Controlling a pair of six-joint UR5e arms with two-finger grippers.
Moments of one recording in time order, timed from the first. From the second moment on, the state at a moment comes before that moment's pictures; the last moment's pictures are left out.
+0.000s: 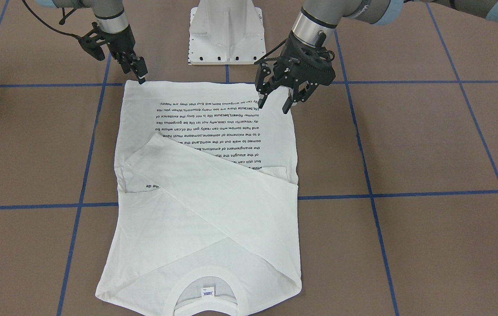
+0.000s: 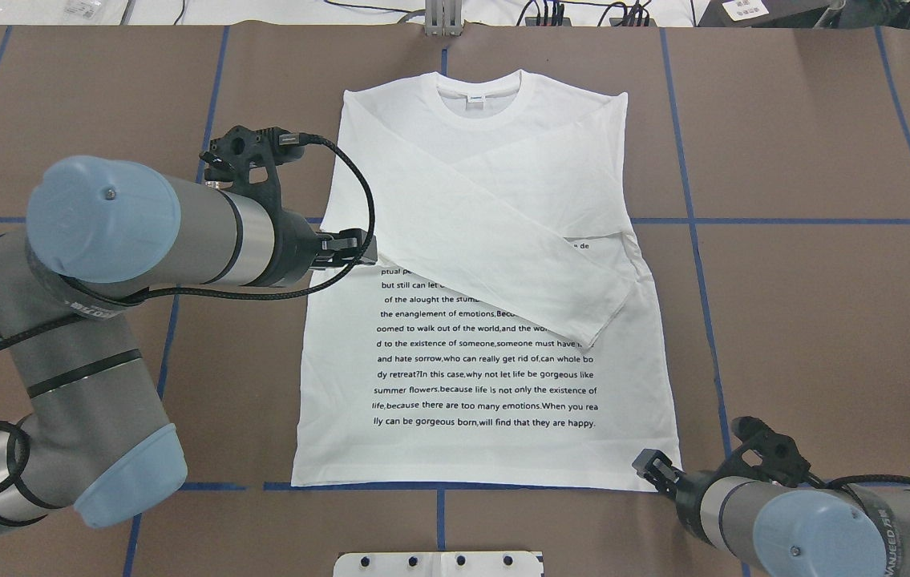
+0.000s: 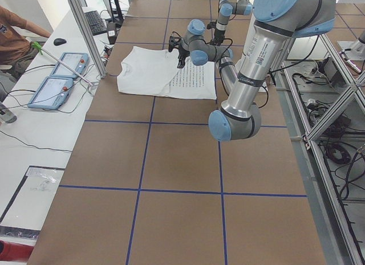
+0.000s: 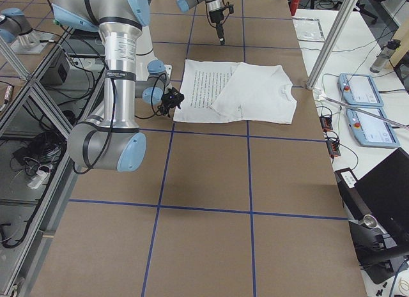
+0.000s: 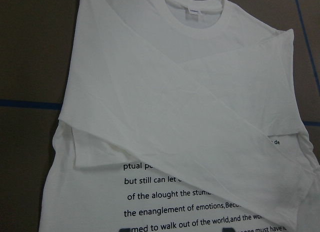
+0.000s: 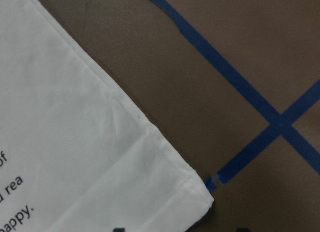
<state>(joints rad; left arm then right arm) -0.57 -2.06 -1.99 -1.82 -1.76 -1.30 0.07 -1.67 2.15 -1.27 1.46 2.28</state>
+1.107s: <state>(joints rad) -0.56 -2.06 -1.99 -1.82 -1.76 -1.30 0.06 -1.66 2.14 -1.33 1.46 2.28</state>
